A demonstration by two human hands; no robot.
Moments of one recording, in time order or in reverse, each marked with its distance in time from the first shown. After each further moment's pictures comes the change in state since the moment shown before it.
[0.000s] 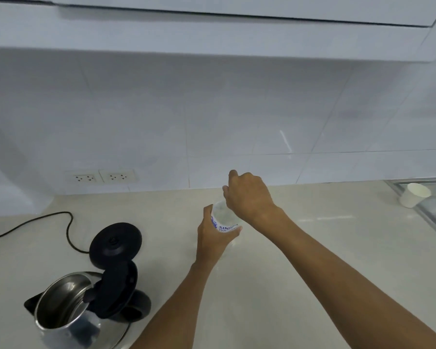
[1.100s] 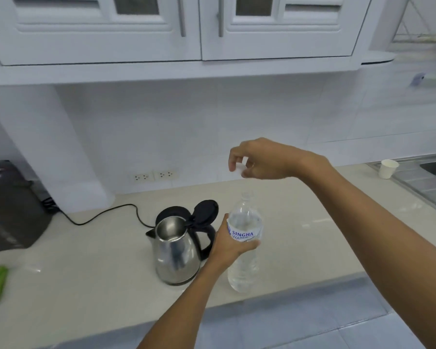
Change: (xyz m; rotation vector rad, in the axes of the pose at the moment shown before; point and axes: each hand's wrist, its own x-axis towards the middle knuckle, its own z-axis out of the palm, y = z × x) left_hand -0.204 -0.020 -0.189 -0.154 -0.341 0.153; right_hand -0.193 -0.141 -0.165 0.212 -0.085 -0.358
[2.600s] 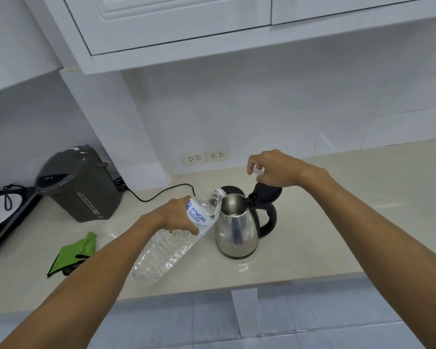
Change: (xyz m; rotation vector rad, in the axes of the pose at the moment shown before) left_hand -0.038 0.046 -0.292 0.998 -0.237 -0.324; right_hand 0.081 -0.054 0.121 0.198 0.002 0.041
